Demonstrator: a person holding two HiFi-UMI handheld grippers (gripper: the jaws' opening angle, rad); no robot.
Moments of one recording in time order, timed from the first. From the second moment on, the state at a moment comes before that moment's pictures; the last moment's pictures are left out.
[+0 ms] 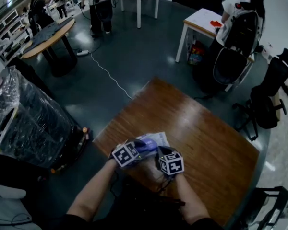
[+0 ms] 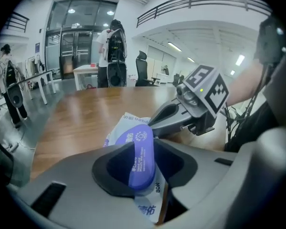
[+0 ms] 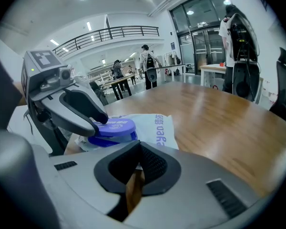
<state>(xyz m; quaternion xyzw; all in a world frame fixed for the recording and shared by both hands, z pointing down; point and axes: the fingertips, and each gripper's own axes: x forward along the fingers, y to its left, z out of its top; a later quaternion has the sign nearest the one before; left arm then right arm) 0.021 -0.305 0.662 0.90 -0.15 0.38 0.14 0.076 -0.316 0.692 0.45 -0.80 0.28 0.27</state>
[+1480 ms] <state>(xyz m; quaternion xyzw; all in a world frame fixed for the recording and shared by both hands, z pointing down) -0.033 -0.421 0.629 0.89 -0.33 0.30 0.11 0.085 -0.313 0.678 0.49 -0.79 0.23 0.30</state>
